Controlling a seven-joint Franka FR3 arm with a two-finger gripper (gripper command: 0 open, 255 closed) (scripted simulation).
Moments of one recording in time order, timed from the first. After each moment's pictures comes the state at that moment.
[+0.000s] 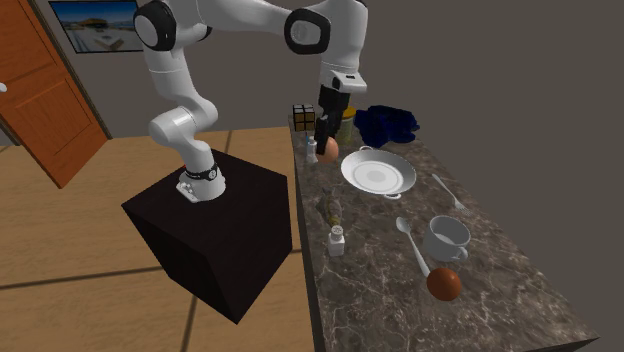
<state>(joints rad) -0.04 0.04 0.18 -1.74 -0.19 1.70 0.08</state>
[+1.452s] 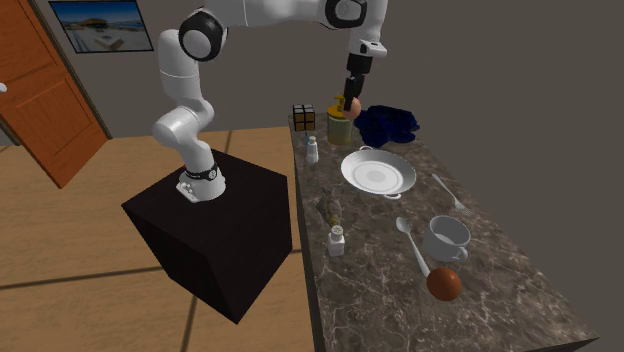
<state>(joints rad) 0.22 0.24 0.38 -1.42 -0.22 1.50 0.51</state>
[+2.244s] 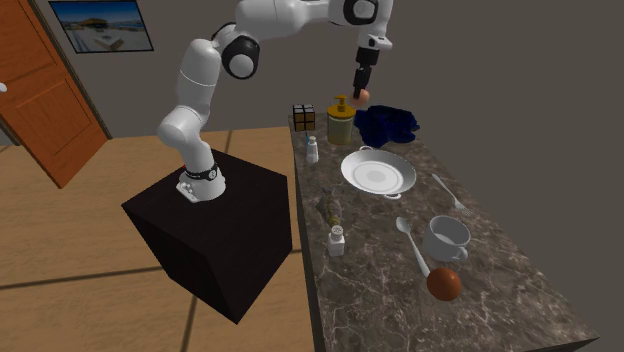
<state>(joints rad) 0.46 0.53 0.43 -1.03 -0.31 1.35 0.72</state>
